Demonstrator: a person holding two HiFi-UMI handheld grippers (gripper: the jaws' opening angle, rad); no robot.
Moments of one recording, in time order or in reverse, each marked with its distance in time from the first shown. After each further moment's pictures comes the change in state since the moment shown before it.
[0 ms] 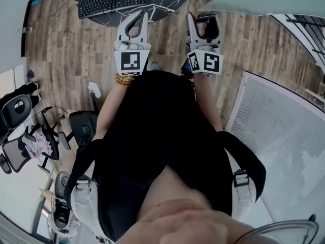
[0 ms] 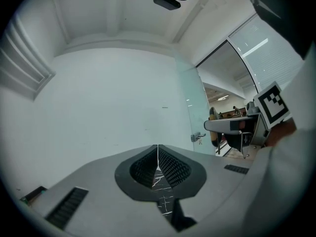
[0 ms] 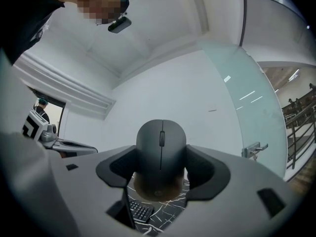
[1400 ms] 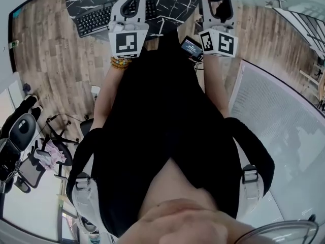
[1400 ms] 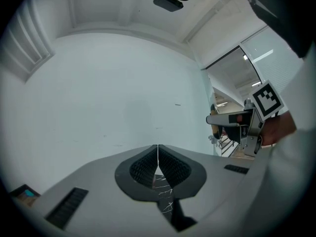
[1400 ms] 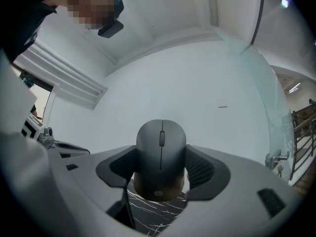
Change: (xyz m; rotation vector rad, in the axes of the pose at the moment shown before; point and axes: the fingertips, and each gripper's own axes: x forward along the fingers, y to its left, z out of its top) left arm 0.161 0.169 -0.032 -0.072 -0.021 -0.072; right arm 0.220 -0.012 -0.012 -0.070 0.028 -0.082
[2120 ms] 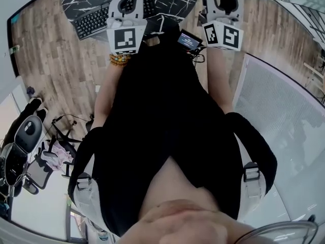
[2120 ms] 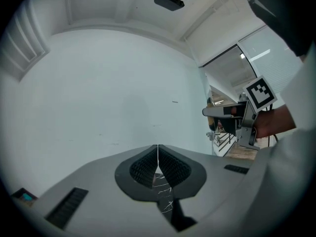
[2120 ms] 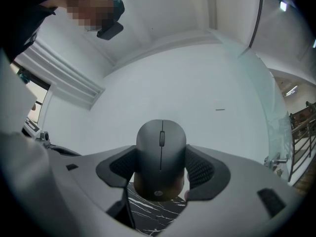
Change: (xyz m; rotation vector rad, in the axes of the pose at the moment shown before) left arm 0.018 -0.001 -0.013 0.006 0.022 -0.032; right arm 0.014 -0.020 0.005 -0.006 -0.023 -0.035
